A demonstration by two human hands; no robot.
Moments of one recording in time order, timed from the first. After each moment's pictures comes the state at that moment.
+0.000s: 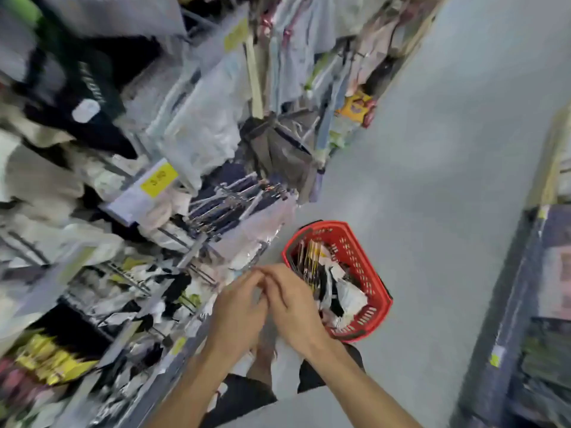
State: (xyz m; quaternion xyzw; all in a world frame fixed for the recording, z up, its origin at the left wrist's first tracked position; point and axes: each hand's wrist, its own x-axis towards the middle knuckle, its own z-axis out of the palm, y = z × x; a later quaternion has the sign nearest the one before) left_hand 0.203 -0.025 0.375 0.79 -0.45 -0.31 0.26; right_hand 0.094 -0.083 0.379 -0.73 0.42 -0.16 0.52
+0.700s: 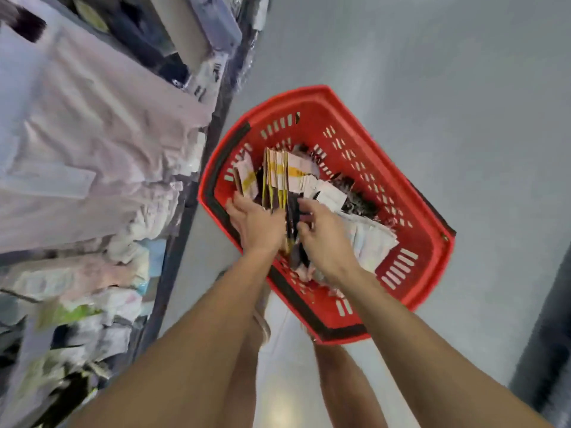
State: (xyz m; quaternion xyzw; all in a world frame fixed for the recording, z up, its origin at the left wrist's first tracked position) left_hand 0.061 -0.213 -0.134 0.87 -0.21 -0.44 0.09; right_hand -0.052 -0.214 -0.129 -0.57 0.62 -0.05 0.53
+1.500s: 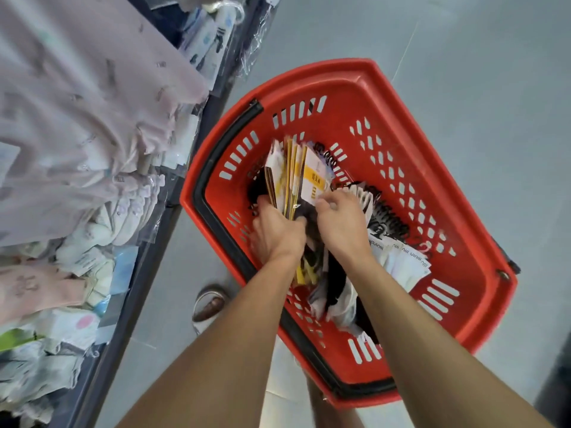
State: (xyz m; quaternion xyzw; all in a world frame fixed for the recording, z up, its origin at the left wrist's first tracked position) left_hand 0.051 -0.218 -0.232 0.89 -0.17 -0.40 0.11; right_hand -0.036 -0.250 -0.227 -0.50 0.72 -0.05 0.48
